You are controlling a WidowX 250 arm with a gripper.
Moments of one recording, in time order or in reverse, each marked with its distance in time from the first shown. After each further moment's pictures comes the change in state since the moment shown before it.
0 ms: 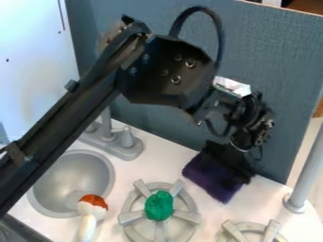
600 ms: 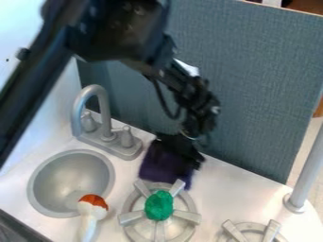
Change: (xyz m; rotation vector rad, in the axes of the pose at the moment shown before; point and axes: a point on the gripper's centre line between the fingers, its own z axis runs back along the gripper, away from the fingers) arm -0.041 0.092 -0.016 0.066 0.095 0.243
